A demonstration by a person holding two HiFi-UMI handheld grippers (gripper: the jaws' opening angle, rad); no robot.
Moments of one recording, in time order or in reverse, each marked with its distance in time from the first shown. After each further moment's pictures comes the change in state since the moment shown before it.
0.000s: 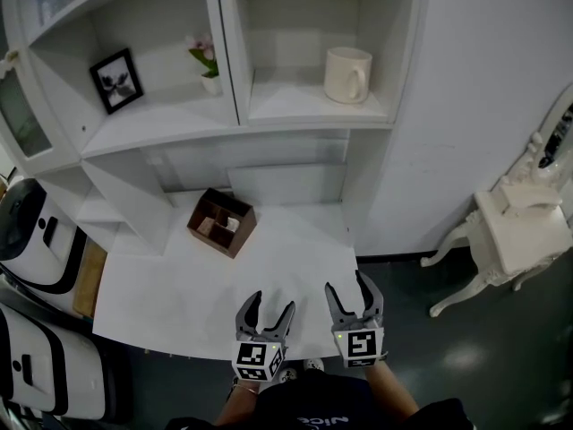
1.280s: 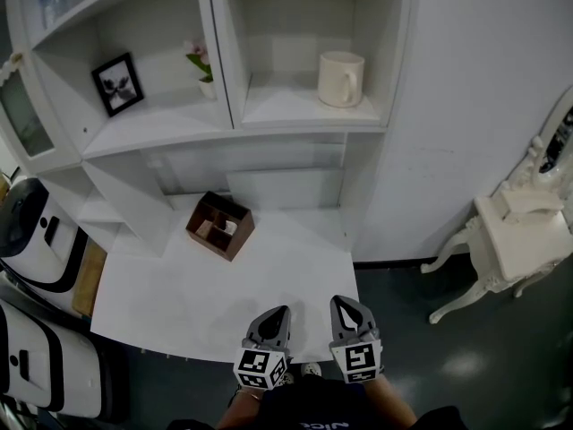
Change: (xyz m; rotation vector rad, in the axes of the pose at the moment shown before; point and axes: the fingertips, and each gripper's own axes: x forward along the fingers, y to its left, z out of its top) left arm 0.000 -0.039 -0.011 -0.067 0.012 -0.070; right arm -0.027 0.014 -0.023 0.020 0.102 0.117
